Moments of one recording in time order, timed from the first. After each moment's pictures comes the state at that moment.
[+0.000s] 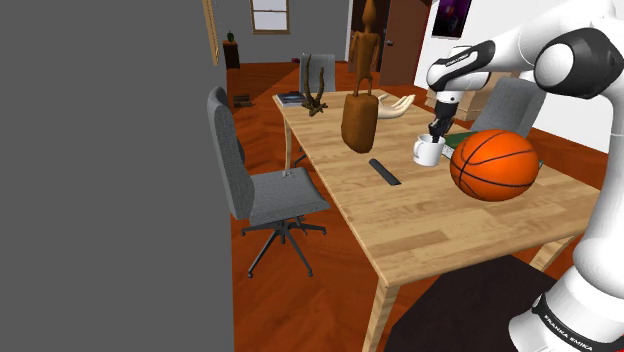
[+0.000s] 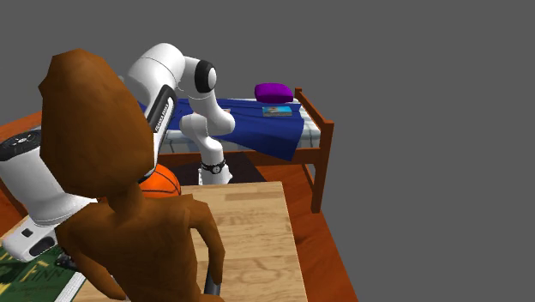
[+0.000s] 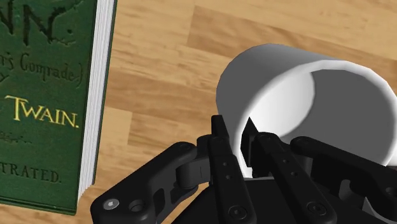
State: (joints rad) arm -0.31 0.39 -0.34 -1.66 0.13 2.01 -0.58
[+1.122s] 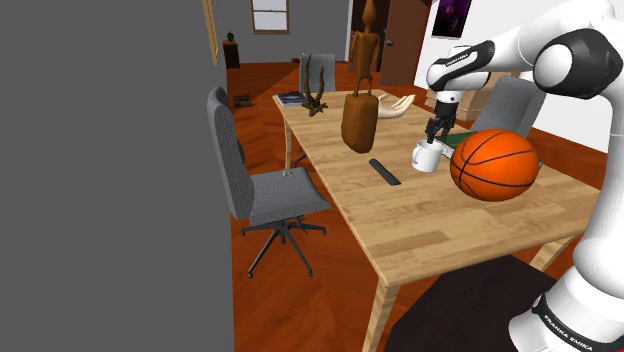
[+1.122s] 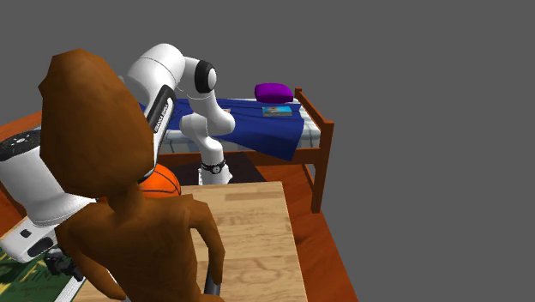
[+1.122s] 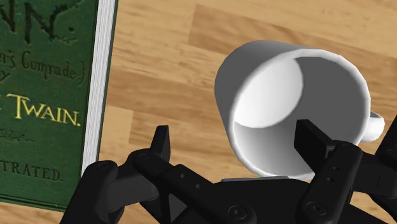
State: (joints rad) arm -0.31 0.39 -0.34 -1.65 0.13 2.00 -0.58
